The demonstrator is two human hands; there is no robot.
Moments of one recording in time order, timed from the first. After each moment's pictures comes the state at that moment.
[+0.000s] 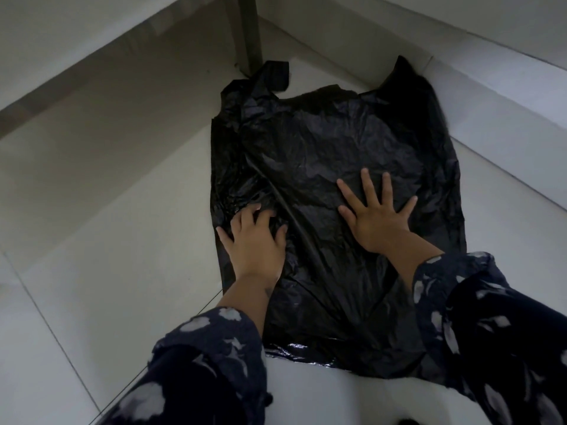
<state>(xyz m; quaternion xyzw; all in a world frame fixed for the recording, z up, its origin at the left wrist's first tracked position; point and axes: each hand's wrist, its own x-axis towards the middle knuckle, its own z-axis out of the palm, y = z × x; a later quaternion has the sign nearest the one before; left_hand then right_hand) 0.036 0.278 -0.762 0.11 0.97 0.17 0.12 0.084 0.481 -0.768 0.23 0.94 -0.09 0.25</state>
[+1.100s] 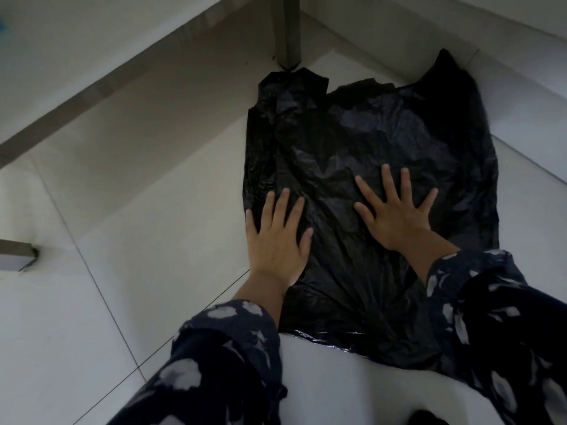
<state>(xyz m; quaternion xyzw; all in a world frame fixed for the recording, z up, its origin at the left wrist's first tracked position) 0.052 0.249 -0.759 0.25 0.97 0.04 0.07 0.085 0.468 -0.768 0.19 0.95 -0.07 0.23</state>
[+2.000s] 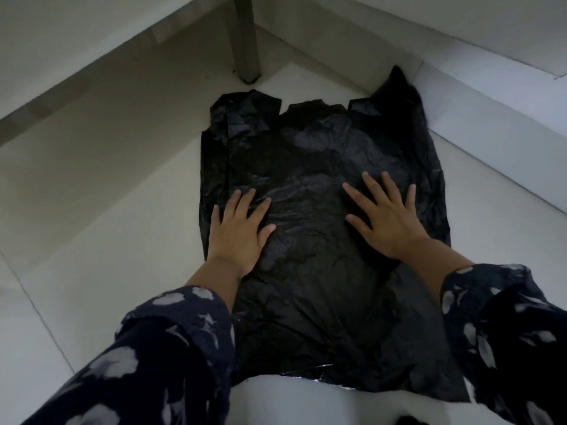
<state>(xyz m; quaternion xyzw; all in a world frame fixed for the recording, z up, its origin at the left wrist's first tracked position) -0.003 0.250 -0.759 0.30 0.94 0.01 0.13 0.109 0.500 -0.757 0.15 0.97 -0.08 0.15</state>
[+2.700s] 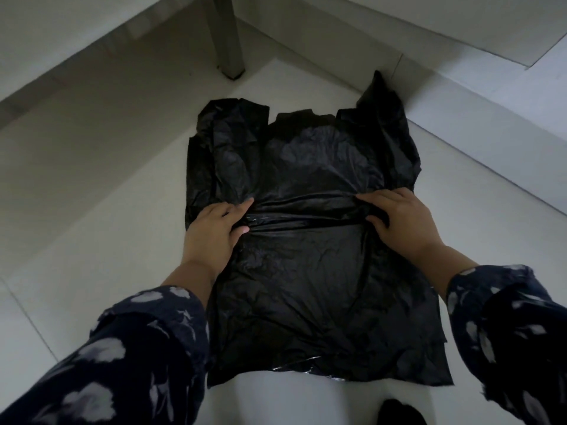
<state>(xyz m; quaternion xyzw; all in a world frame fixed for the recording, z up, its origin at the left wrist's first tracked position) -0.004 0.226 -0.767 0.34 0.93 0.14 0.06 0.151 0.528 -0.762 0.12 0.98 -0.15 -0.05</state>
